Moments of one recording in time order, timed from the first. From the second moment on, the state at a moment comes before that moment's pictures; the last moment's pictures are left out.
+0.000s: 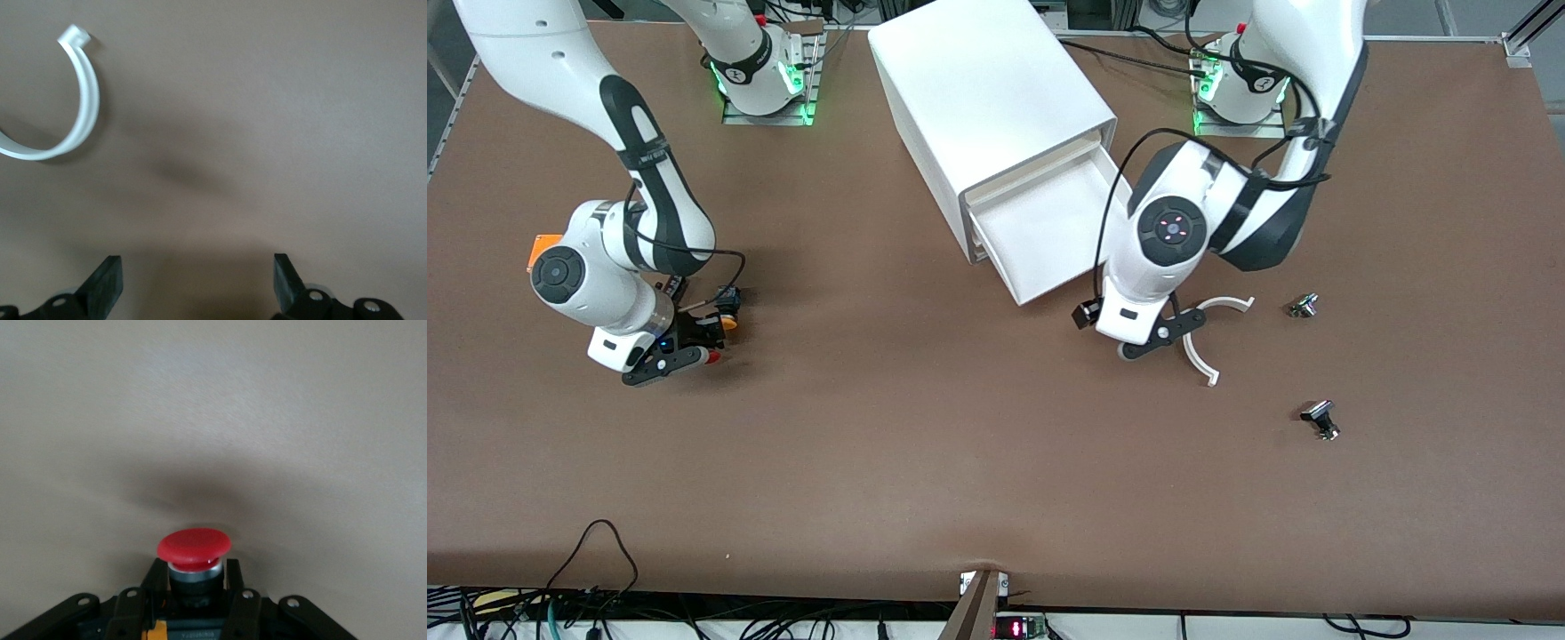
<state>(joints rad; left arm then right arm) -0.43 0.49 -0.11 -1.62 -0.01 2.02 -1.03 0.05 0.51 -0.06 -2.02 0.07 2.53 -0.45</state>
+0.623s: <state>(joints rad) -0.49 0.52 -0.13 -1.70 -0.01 2.10 -1.09 0.04 0.53 -0.06 -2.05 0.07 2.59 -0.44</state>
